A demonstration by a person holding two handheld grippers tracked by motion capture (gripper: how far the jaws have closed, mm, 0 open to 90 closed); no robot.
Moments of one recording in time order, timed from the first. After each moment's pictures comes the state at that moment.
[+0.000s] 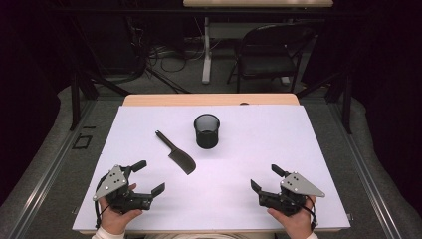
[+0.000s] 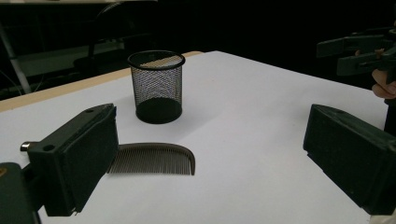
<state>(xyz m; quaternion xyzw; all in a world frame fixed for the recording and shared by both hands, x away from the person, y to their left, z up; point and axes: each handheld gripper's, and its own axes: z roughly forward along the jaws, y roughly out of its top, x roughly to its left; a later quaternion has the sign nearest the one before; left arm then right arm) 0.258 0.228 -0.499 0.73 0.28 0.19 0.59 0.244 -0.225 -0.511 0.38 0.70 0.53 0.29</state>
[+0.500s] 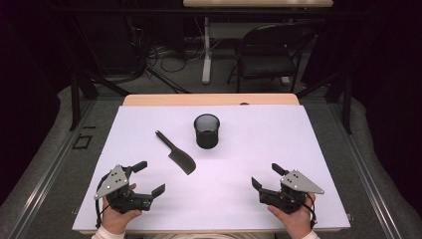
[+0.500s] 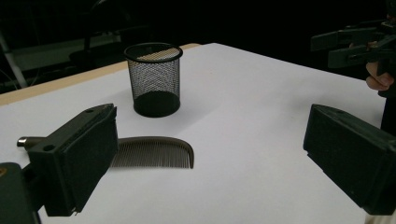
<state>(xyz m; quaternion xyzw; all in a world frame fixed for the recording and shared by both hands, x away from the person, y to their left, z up) 0.260 0.227 -0.499 0.74 0.29 0.18 0.58 0.251 -0.227 -0.515 0.39 0.70 0.52 0.29</state>
